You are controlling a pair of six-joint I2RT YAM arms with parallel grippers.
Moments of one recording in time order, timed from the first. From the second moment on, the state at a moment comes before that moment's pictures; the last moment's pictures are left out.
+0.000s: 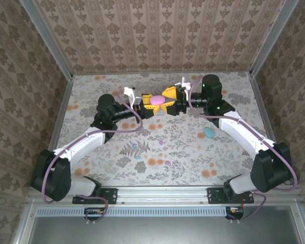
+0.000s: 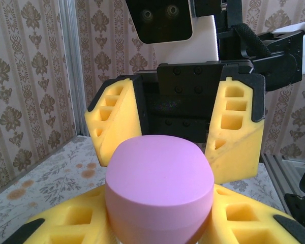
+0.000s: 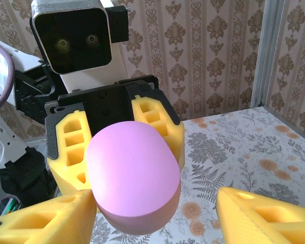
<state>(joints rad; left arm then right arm) -0.53 1.33 0.82 0.64 0.89 -0.11 0.36 1.42 1.12 0.14 -1.00 -0.07</state>
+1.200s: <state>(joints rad) -0.55 1.31 0.77 0.61 0.73 -0.03 0.35 1.47 1.30 -0.06 -0.89 0.38</state>
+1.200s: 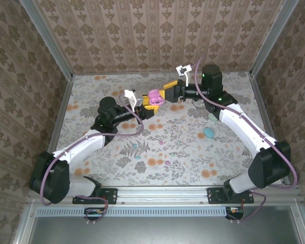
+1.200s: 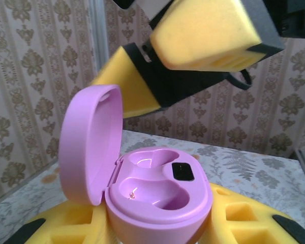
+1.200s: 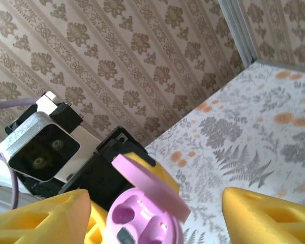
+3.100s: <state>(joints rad) -0.55 1.31 0.75 0.74 0.67 -0.03 0.35 1.61 1.25 0.20 -1.12 1.15</state>
